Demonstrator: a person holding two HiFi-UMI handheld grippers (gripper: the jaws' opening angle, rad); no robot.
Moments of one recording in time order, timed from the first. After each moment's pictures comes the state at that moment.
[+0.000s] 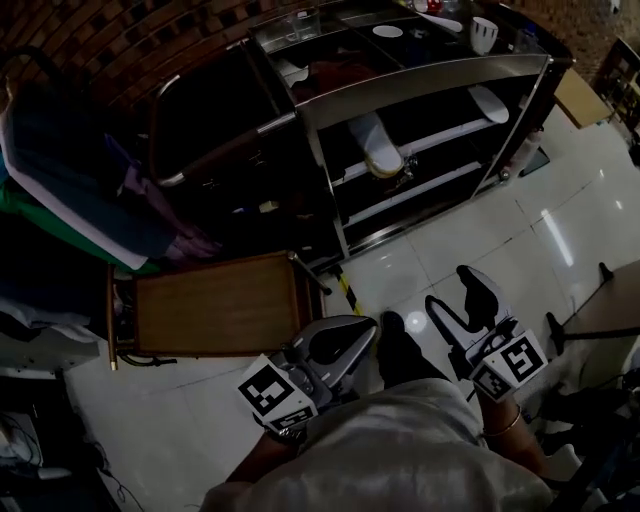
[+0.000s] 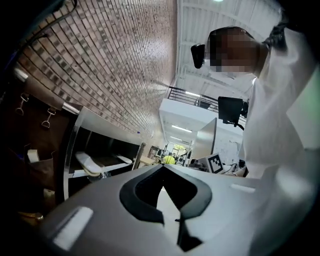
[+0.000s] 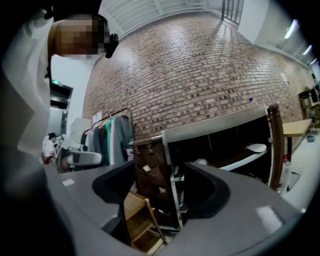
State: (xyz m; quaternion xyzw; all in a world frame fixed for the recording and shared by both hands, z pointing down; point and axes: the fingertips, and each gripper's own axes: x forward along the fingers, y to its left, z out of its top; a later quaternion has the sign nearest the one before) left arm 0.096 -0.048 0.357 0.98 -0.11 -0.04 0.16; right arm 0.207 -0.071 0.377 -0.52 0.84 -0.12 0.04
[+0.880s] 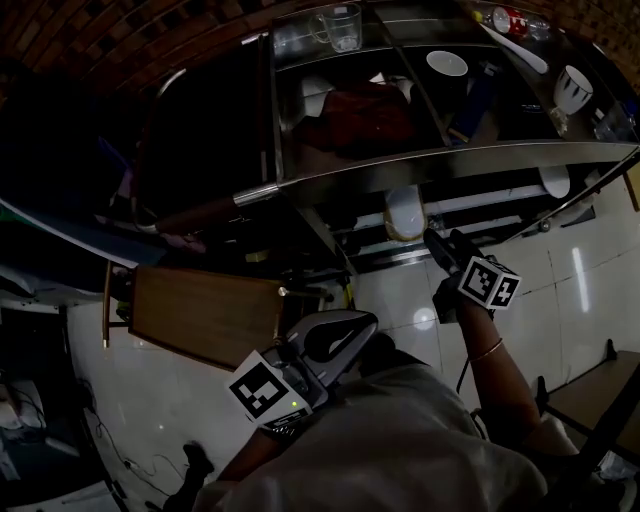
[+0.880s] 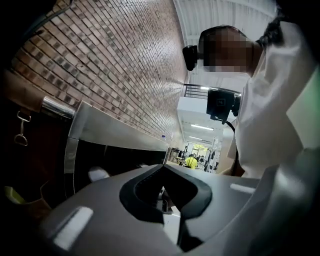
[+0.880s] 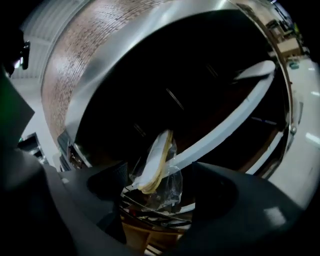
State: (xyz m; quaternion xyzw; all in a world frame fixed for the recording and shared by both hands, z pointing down) left arm 0.193 -0.252 0.358 0.96 -0.23 -0.03 0.15; right arm 0.331 -0.404 0.572 -0.49 0.76 -0.42 0.05
